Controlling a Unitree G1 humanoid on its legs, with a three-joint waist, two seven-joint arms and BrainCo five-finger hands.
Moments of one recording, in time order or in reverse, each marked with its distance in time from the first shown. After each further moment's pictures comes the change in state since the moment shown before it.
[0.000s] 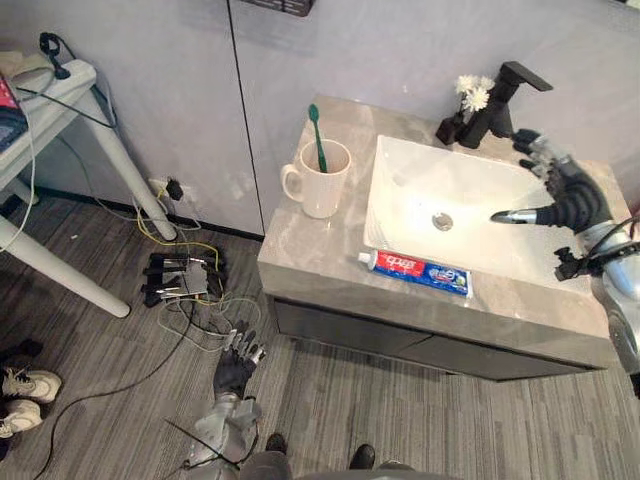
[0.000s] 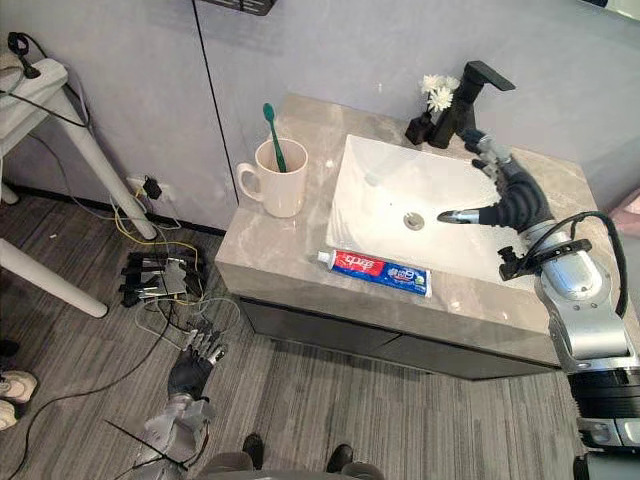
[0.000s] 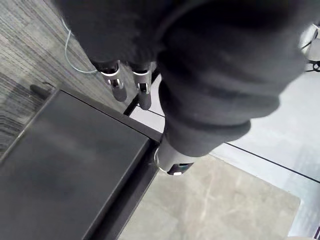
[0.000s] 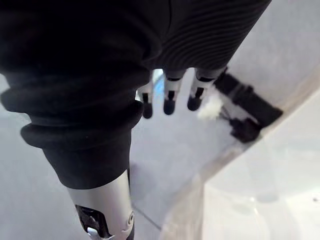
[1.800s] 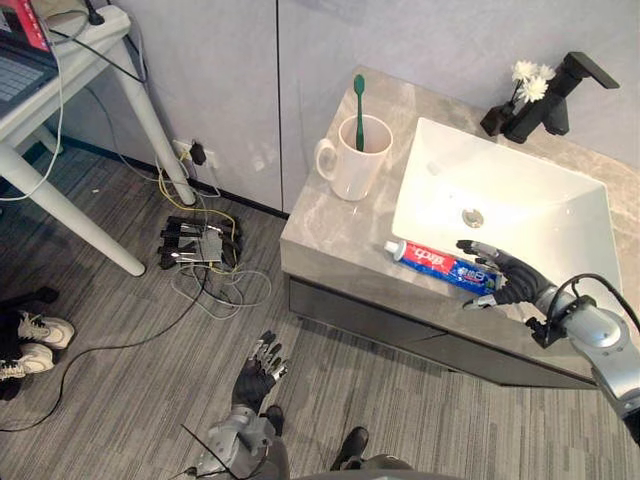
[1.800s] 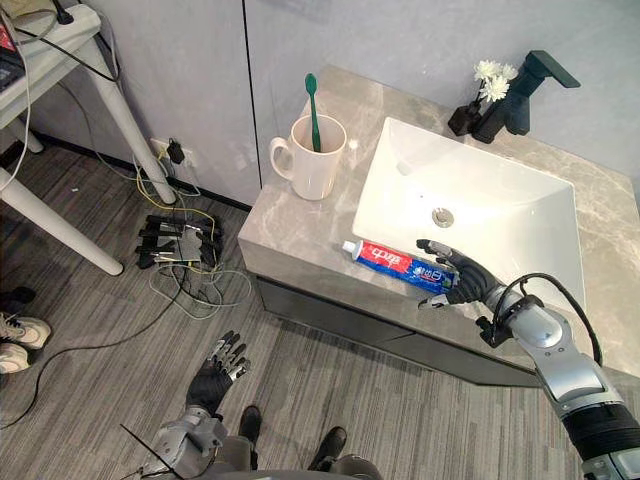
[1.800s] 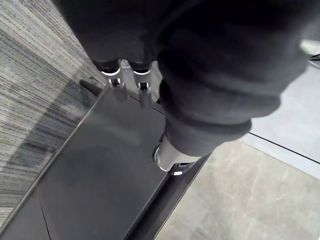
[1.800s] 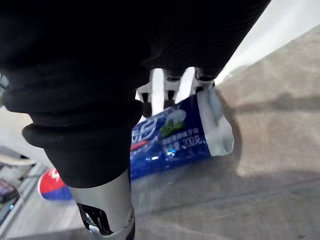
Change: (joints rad) left arm 0.016 0.044 -0.124 0.011 -0.006 0.000 -0.064; right arm 0.183 0.025 0.133 0.075 -0.171 0.018 0.088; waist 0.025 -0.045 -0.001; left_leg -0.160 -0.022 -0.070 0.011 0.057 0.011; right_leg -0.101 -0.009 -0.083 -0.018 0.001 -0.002
